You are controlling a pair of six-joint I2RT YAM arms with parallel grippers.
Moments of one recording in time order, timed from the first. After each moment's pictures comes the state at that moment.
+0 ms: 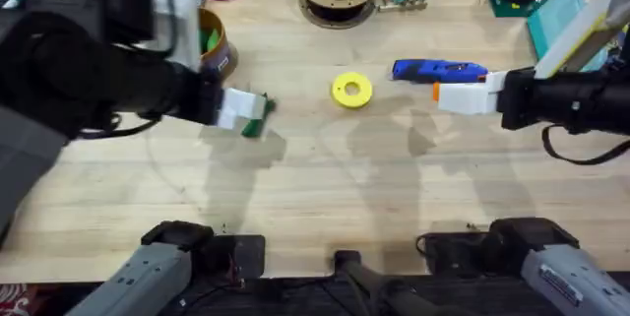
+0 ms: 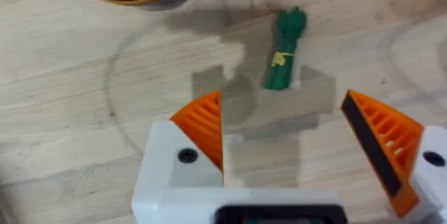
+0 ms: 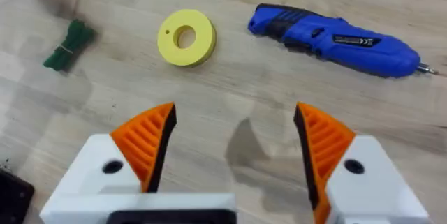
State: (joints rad) left arm -0.12 1.01 0.96 -1.04 0.04 0.10; right arm -0.01 0.82 0.81 -0.87 -0.38 -0.06
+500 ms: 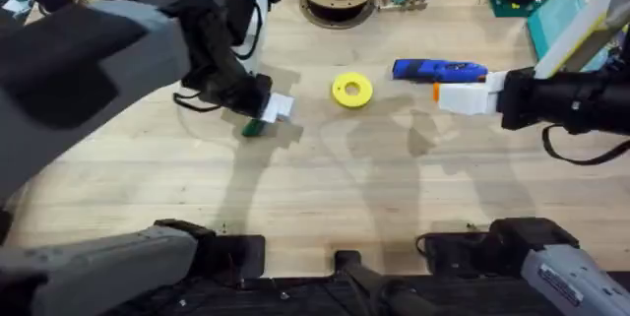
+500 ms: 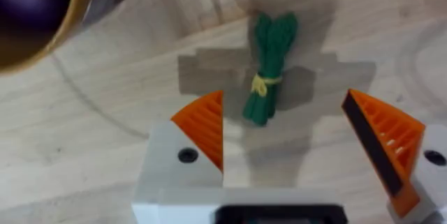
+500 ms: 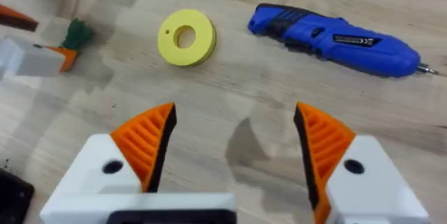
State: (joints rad) left arm -0.27 1.43 0.96 -0.90 0.00 -0.01; right arm -0.01 0.82 0.81 -0.87 -0.38 -0.06
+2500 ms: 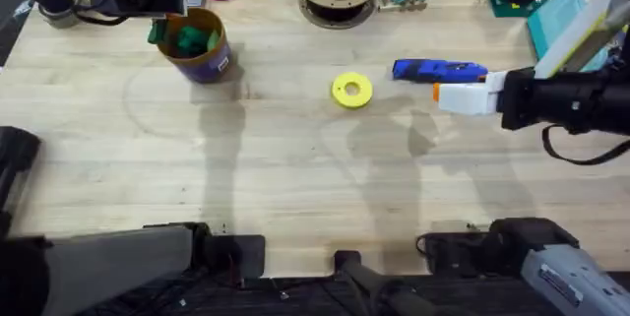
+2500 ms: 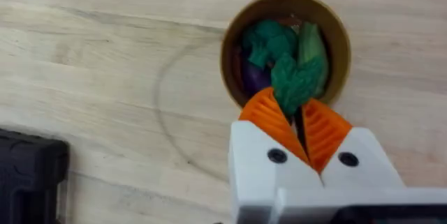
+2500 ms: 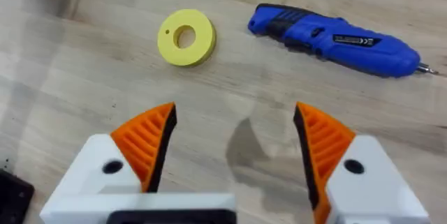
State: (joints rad) left arm 0.04 1.47 1.36 -0.86 -0.21 -0.04; right arm -0.01 0.82 0.81 -0.87 -0.38 -0.06
